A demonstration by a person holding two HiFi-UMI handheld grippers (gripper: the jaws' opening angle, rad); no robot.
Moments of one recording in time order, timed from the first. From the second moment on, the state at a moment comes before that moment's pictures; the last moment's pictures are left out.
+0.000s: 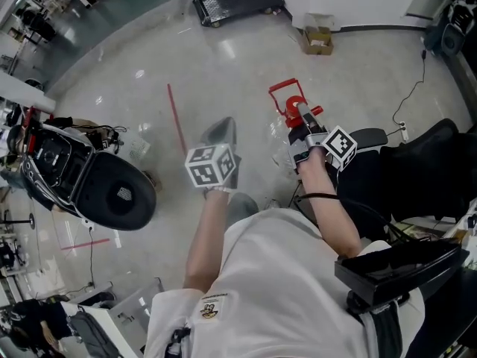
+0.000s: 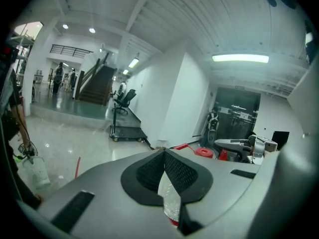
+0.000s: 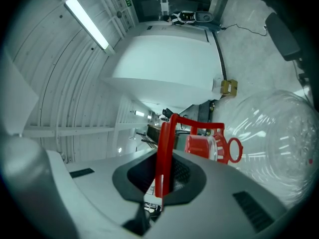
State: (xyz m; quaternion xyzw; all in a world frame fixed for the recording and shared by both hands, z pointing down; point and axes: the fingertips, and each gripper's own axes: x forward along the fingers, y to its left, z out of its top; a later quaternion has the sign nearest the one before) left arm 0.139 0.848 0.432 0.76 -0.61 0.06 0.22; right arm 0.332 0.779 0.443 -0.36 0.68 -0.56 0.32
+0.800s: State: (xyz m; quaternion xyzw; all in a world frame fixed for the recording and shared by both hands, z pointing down) left arm 0.122 0.701 0.455 0.78 -0.57 0.07 0.23; right arm 0.324 0.660 0.475 -0.39 0.66 -0.56 0.33
